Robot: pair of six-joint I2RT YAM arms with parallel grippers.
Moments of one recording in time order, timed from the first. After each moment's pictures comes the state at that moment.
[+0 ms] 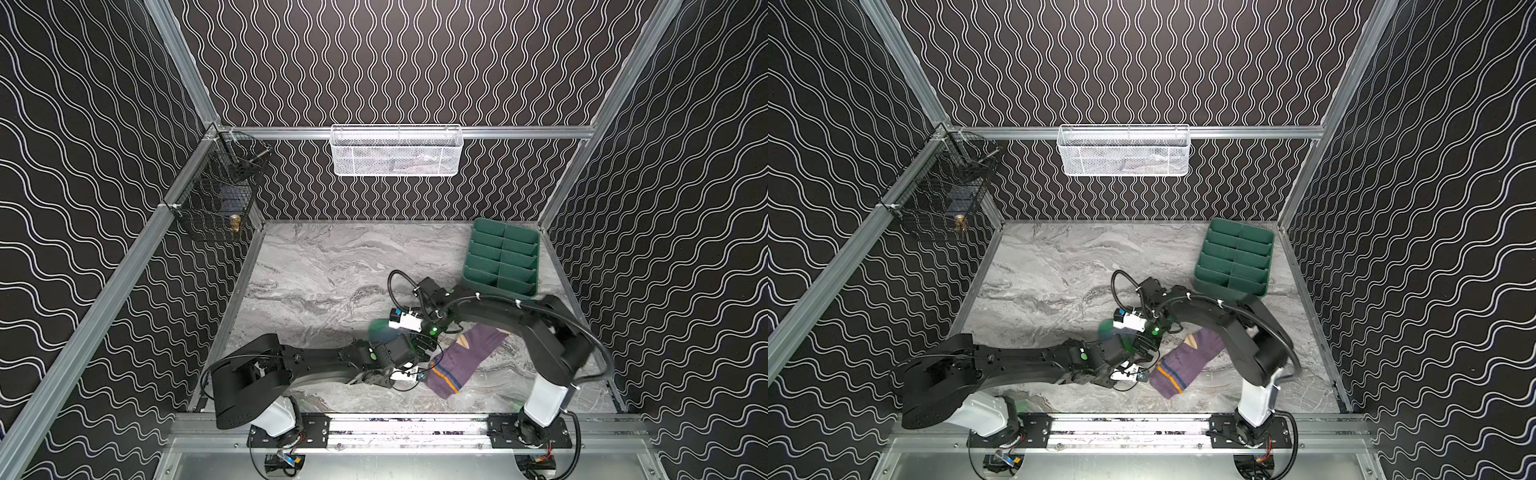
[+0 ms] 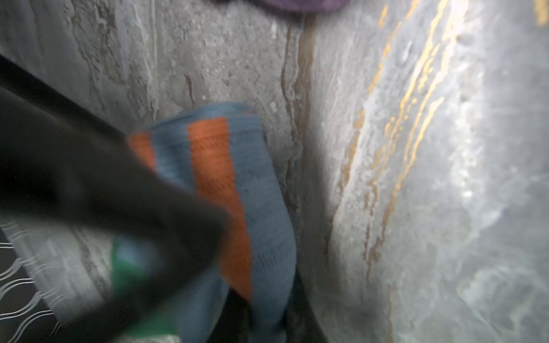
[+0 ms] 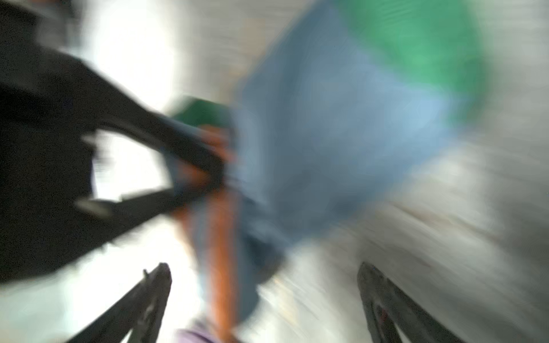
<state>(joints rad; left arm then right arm) -1.12 1.51 0.73 -0.42 -0.23 0.75 0.72 1.73 1.07 -0.61 -0.41 -0.49</state>
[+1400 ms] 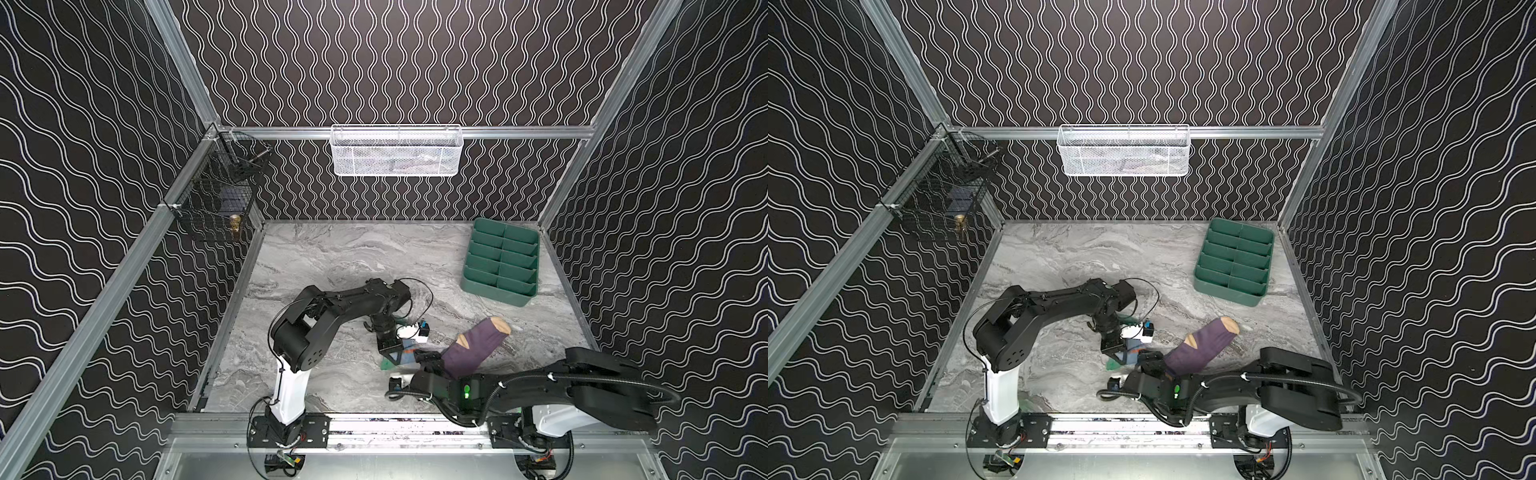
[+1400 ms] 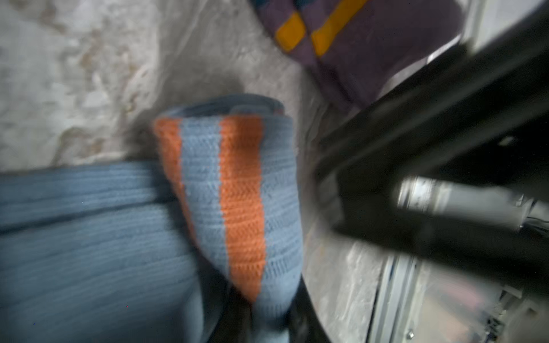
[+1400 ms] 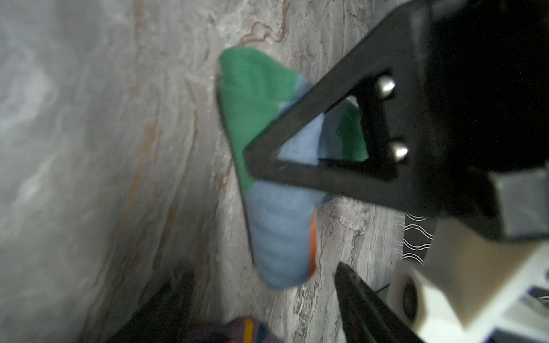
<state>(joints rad) -0.76 2.01 1.27 -1.00 0.51 0.70 1.36 1.48 0.51 0.08 0.60 -0.57</state>
